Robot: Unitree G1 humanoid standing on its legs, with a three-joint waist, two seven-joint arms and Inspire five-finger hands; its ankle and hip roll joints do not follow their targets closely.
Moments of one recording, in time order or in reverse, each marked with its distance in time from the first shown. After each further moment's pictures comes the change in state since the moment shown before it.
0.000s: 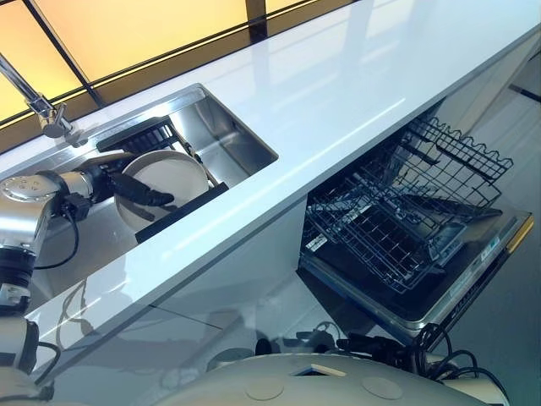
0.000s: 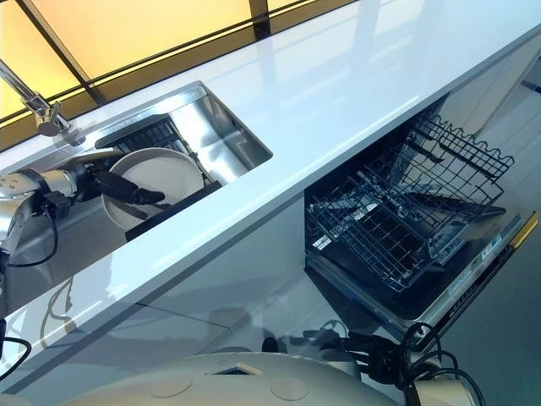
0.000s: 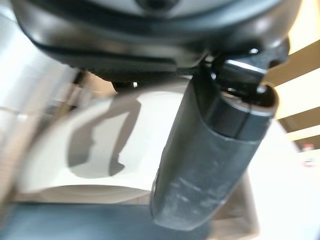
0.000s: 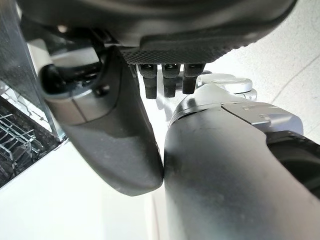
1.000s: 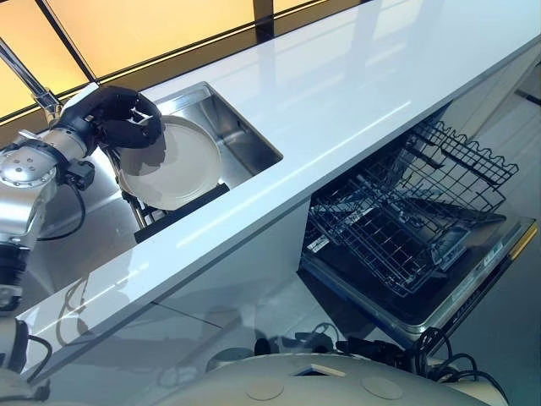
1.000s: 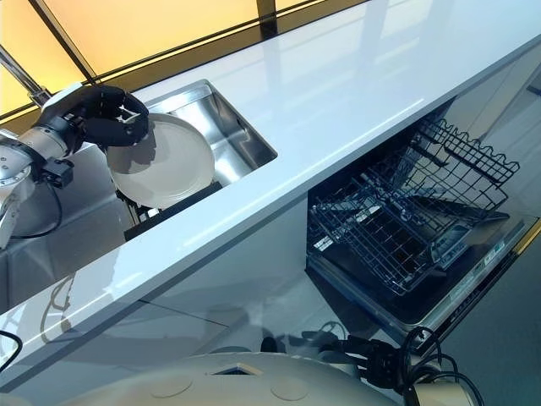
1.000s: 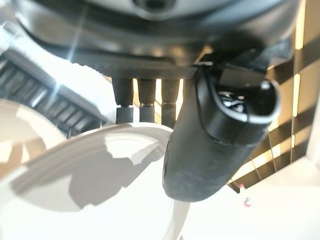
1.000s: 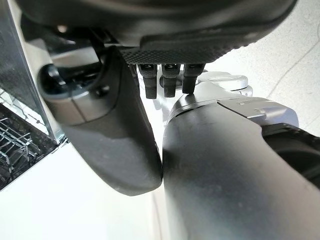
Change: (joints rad) left arm -0.016 -0.011 0.032 -0.210 -0.183 -0.107 0.430; right arm 0.014 0.004 0.000 0.001 0.038 0.020 -0.002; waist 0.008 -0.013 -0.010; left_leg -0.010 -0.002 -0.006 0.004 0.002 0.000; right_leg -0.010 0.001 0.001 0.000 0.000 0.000
